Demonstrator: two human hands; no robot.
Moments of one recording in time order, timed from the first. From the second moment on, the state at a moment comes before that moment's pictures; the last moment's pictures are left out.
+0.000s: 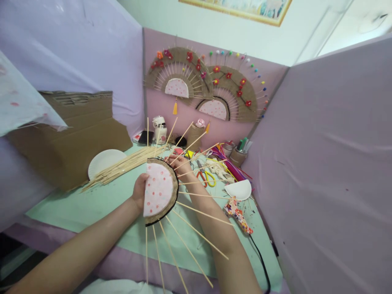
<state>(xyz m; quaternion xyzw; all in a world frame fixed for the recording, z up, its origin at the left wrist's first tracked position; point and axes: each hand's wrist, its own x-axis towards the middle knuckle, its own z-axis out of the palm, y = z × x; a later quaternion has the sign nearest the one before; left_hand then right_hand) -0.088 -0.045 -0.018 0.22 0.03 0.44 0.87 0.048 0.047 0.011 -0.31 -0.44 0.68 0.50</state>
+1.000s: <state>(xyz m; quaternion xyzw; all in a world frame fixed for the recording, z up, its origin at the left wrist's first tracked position) -0.083 -0.007 0.029 0.29 0.11 0.37 0.88 0.152 0.073 0.106 -0.27 -0.43 0.63 0.58</state>
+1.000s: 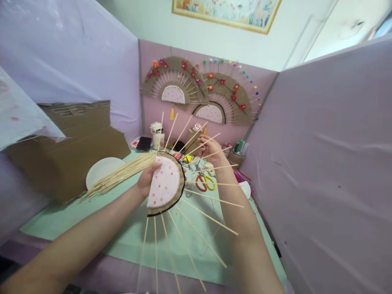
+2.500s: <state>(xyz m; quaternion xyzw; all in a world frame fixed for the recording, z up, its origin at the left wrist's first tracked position) -0.075 0.021 0.066 0.40 0.24 0.22 0.86 0.225 0.022 0.202 -0.36 -0.61 0.46 0.54</state>
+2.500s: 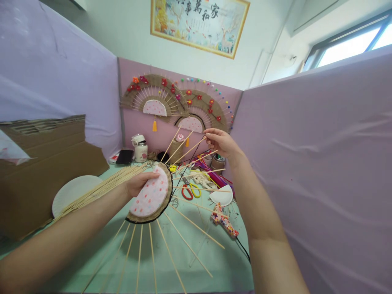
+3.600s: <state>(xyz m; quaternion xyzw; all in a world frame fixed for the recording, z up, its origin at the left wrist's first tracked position) -0.065 0.010 0.076 0.43 0.20 0.19 0.86 0.157 0.082 0.155 -0.35 -0.57 0.44 0.60</state>
